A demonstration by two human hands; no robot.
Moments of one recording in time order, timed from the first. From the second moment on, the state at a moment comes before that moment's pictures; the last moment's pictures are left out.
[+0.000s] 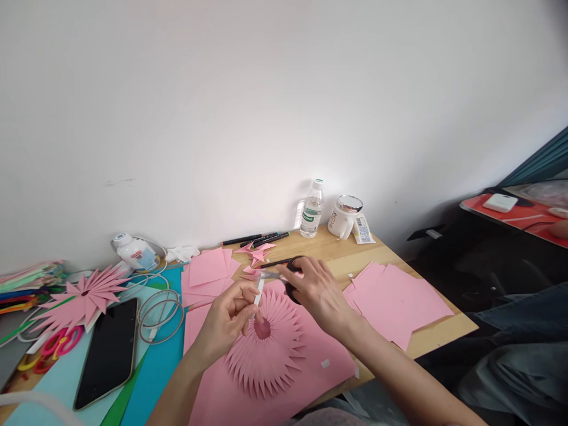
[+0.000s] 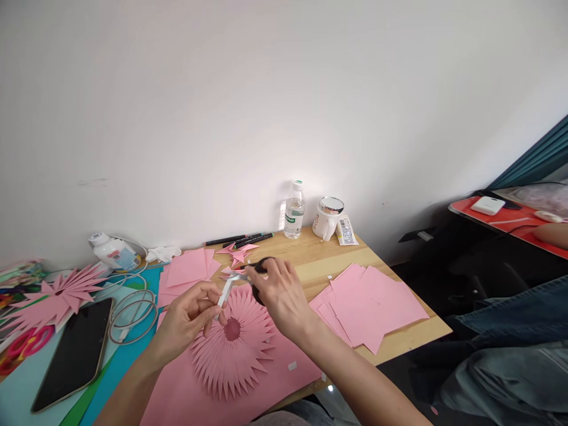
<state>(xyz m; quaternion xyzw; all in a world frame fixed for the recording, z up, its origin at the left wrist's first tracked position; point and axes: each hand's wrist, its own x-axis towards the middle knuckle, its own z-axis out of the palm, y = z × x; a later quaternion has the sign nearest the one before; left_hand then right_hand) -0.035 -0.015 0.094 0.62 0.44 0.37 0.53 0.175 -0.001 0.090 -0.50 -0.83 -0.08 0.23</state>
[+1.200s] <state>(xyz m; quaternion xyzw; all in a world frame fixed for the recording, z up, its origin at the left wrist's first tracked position) -0.028 -0.020 0.092 0.61 0.48 0.46 0.44 0.166 -0.017 0.091 -0.49 -0.83 0.07 0.26</state>
